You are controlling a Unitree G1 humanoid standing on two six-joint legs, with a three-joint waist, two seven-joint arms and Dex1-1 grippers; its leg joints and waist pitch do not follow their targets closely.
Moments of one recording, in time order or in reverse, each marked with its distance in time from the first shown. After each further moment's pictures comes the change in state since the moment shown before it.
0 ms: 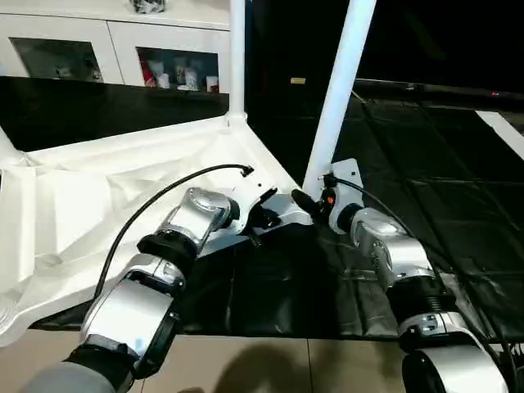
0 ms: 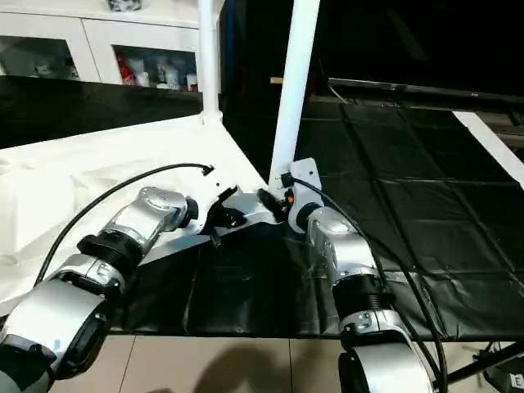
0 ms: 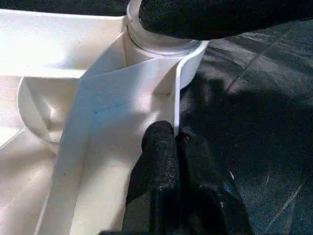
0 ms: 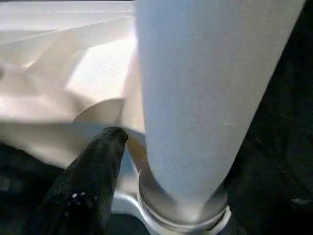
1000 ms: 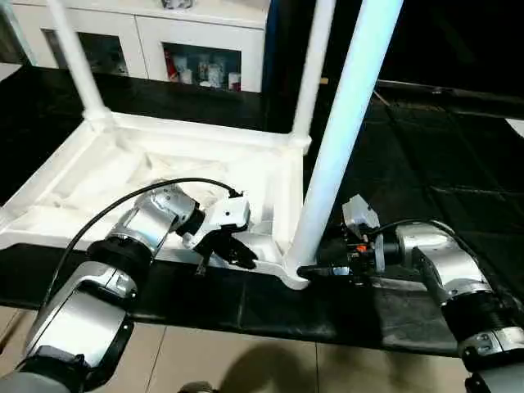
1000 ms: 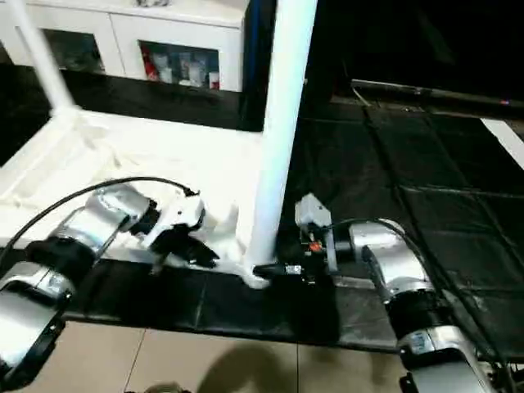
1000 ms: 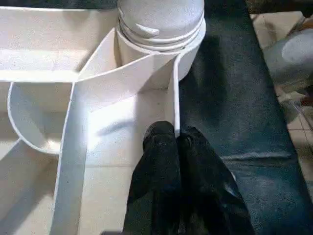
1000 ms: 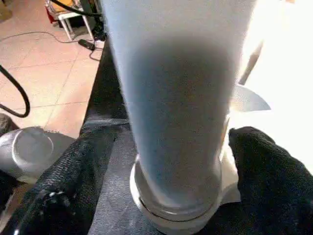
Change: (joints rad) left arm 0.090 0.223 -0.146 -0.178 0.005 -0.251 -0.602; right arm 0.072 -0.278 0.183 -0.034 0.119 -0.161 0.872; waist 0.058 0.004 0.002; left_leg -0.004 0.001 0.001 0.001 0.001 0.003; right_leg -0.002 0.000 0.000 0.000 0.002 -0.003
